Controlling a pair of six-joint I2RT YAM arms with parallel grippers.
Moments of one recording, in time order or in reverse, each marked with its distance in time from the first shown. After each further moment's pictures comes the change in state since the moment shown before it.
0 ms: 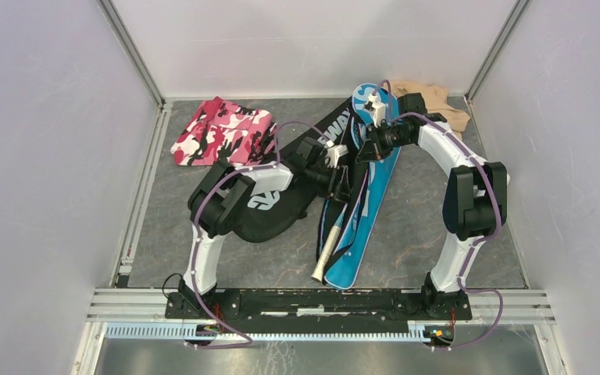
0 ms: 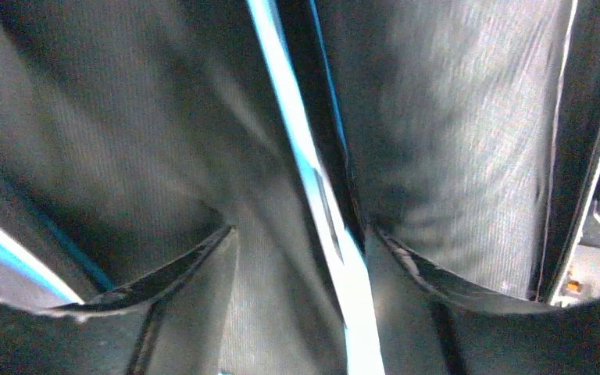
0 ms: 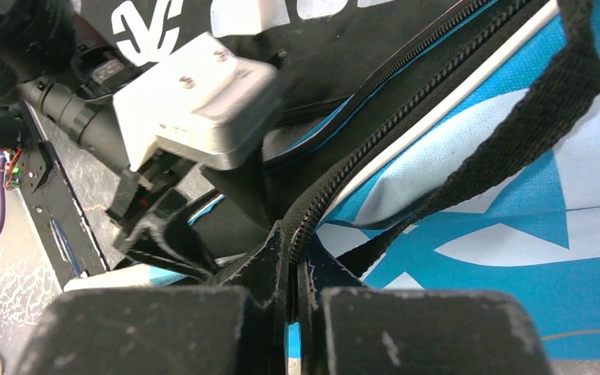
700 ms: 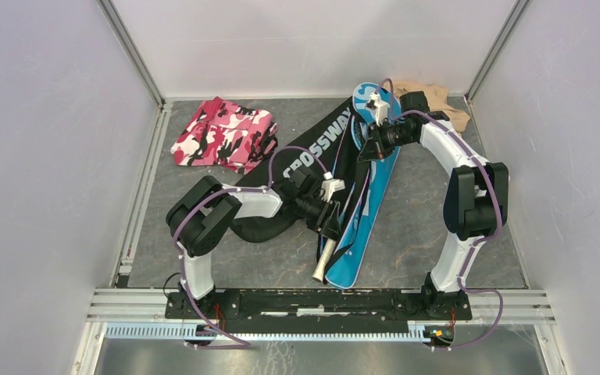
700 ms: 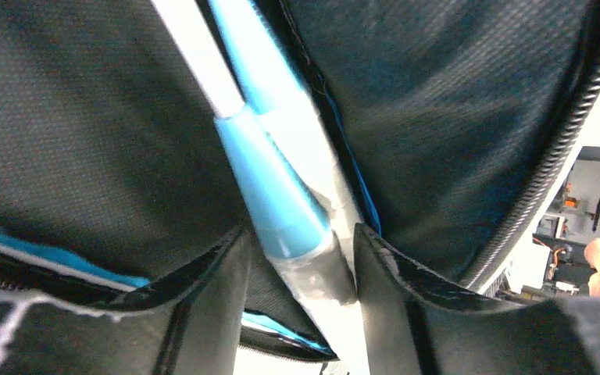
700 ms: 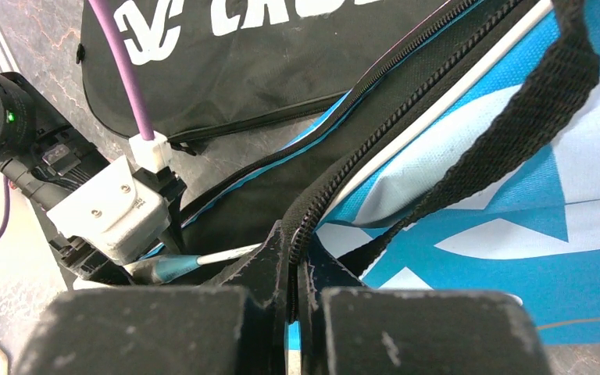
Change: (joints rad) left arm -0.088 -0.259 -0.409 0.032 0.061 0.079; right arm -0.017 0.000 0.024 -0.043 -0.007 -0.011
